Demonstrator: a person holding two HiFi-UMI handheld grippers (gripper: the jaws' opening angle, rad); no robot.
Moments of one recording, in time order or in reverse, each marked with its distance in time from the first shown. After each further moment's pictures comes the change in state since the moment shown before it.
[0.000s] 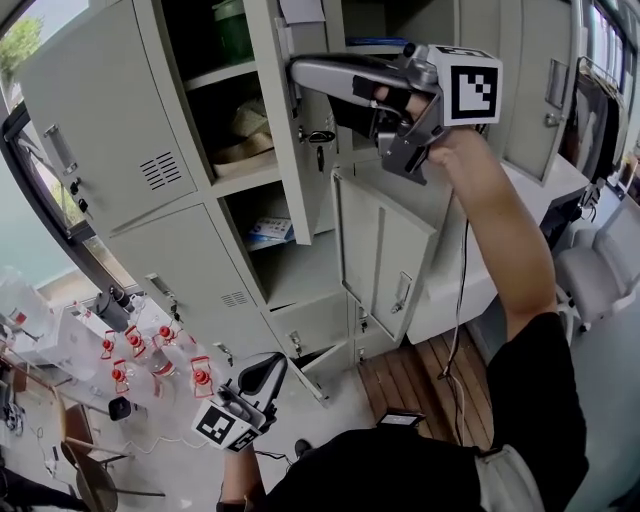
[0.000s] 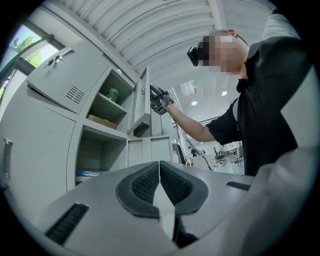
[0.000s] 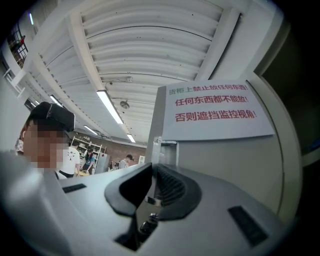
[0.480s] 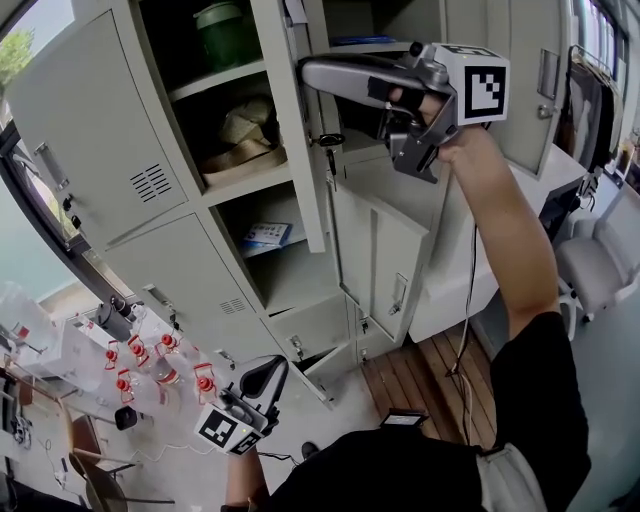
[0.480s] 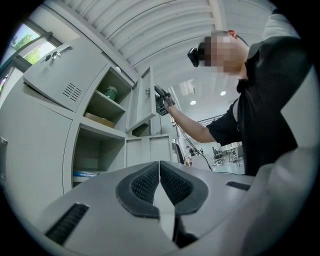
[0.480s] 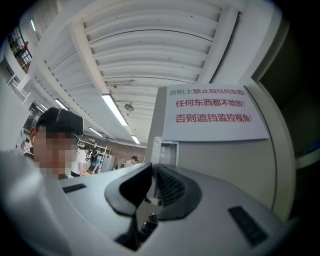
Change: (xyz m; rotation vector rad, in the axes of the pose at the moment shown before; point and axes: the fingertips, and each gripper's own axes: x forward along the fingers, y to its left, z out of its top) left arm 0.013 -0.015 0.001 0.011 0.003 -0.018; right arm -0.039 0.023 0.014 -0.008 -0.016 0.059
